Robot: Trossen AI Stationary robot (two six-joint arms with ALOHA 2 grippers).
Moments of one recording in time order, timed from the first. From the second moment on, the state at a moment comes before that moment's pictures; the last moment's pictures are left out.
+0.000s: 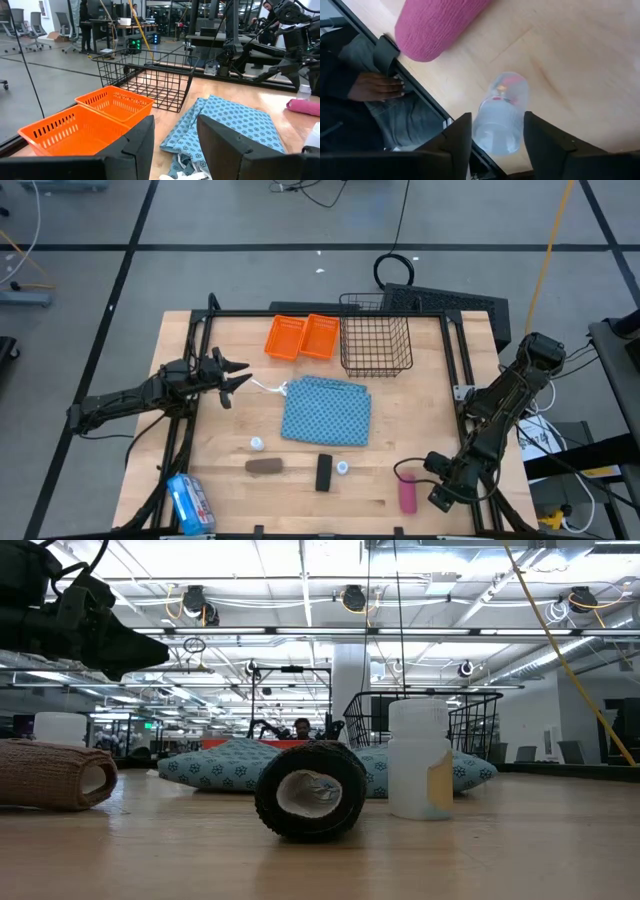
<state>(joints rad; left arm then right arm) 0.27 0.07 0.02 0.01 0.00 -0.06 1.01 1.31 0.66 -0.41 -0.16 1.82</state>
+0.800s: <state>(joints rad) 0.27 0.07 0.02 0.01 0.00 -0.06 0.90 1.29 0.66 -0.24 -0.16 1.50</state>
